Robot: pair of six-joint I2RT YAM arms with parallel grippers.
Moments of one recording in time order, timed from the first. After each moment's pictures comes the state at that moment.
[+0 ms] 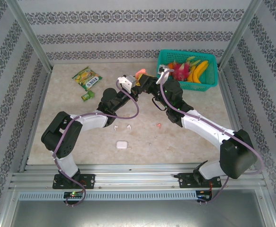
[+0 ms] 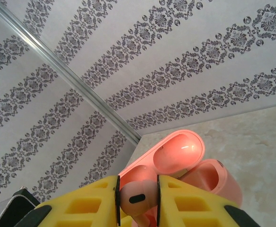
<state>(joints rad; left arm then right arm) -0.56 1.76 0.97 1.02 0.21 -0.03 0.59 1.43 1.00 0.44 -0.06 0.73</state>
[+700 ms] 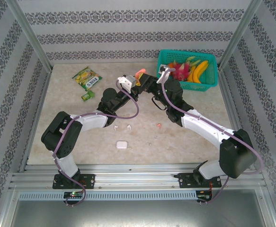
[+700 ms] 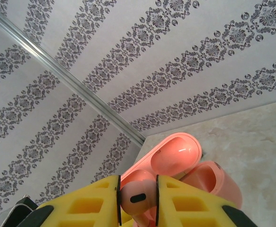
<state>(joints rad) -0.56 1.76 0.97 1.02 0.21 -0.03 0.58 1.44 1.00 0.45 -0.06 0.79</state>
